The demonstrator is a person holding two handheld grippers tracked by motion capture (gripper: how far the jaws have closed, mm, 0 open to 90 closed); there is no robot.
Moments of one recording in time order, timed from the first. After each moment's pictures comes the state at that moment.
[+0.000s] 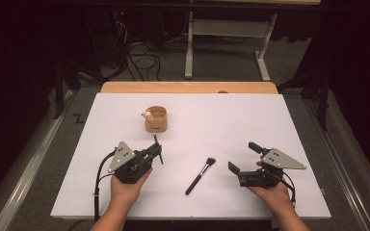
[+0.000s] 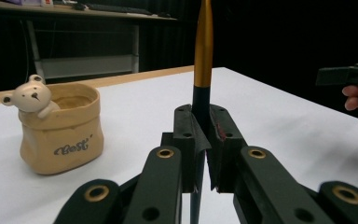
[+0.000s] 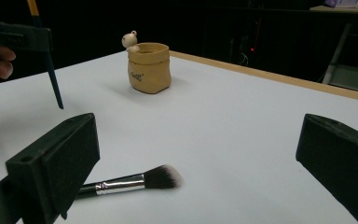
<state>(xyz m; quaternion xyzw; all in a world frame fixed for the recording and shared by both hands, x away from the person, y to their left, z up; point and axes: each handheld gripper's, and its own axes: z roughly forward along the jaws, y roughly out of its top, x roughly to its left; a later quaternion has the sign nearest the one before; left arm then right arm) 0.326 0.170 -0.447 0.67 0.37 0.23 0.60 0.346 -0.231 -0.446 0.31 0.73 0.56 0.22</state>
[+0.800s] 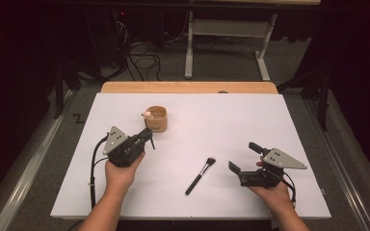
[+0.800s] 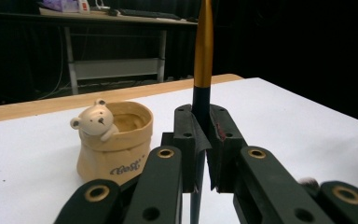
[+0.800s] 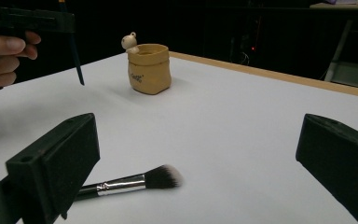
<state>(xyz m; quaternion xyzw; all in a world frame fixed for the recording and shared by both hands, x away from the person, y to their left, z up) 0.362 0.189 -0.434 0.65 0.41 0.26 0.59 0.347 -0.233 -0.447 0.32 0.73 0.57 0.22</state>
